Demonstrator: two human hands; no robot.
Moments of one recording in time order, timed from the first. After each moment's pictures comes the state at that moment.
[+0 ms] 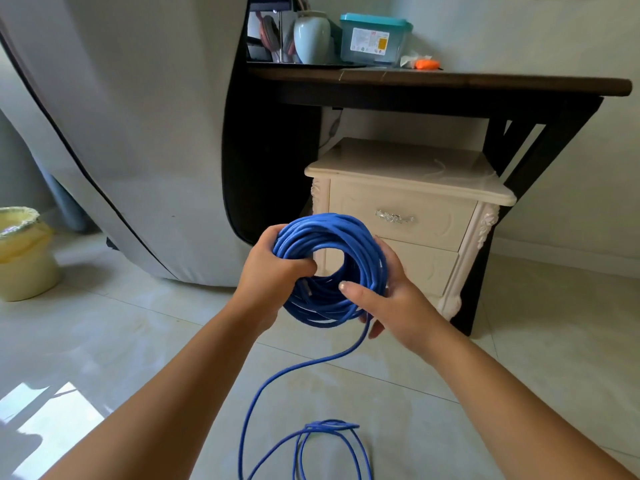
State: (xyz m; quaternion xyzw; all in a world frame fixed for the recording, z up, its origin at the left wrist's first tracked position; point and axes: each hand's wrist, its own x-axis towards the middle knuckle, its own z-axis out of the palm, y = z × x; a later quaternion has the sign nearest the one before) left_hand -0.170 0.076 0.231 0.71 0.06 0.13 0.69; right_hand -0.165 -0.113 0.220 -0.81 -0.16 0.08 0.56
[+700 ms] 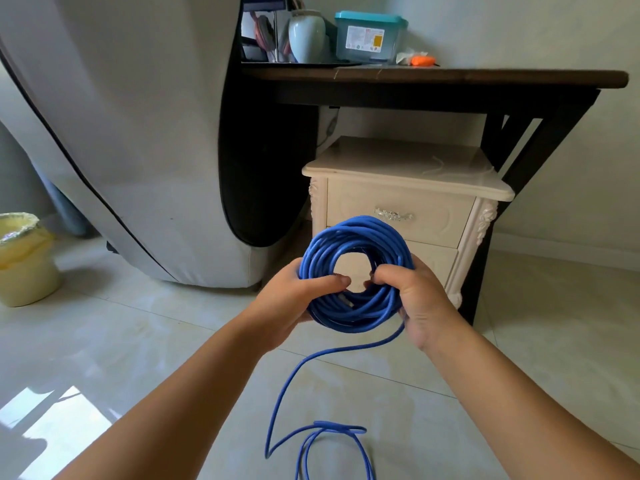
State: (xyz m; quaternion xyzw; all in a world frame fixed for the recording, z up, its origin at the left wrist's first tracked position) left_hand -0.177 0.063 0.222 0.71 -0.02 -0.08 0.70; right_hand -0.146 -0.118 0.219 -0.66 -0.03 0.05 0.74
